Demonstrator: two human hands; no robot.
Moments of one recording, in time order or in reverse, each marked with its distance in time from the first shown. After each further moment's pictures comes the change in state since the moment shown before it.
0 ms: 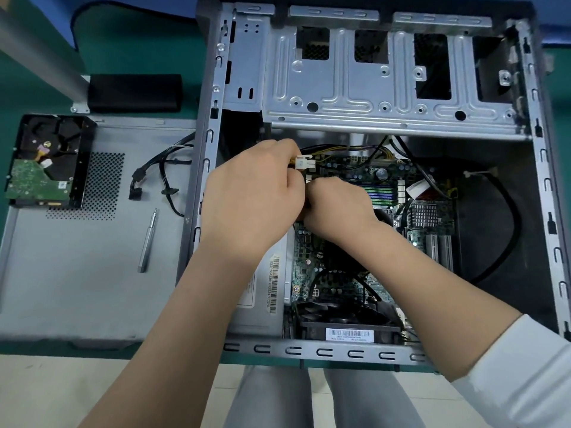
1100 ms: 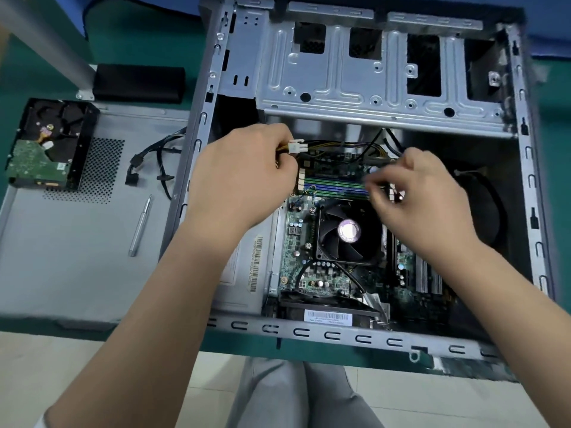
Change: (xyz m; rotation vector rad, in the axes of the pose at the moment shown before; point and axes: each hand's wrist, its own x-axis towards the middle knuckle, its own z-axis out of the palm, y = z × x) left_hand 0.000 0.001 -0.001 0.001 0.022 0.013; right_hand -0.064 0.079 -0.028 0.131 0.534 -0.090
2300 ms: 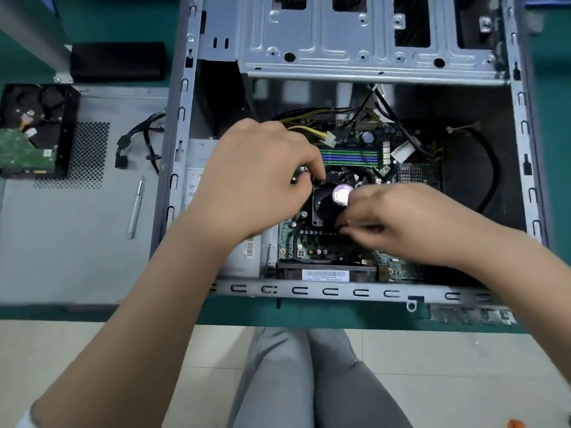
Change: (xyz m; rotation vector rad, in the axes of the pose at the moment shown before) left_hand -0.026 0.011 0.000 0.046 -0.220 0.406; right_hand -0.032 -0.027 -0.027 0.005 -0.650 -0.293
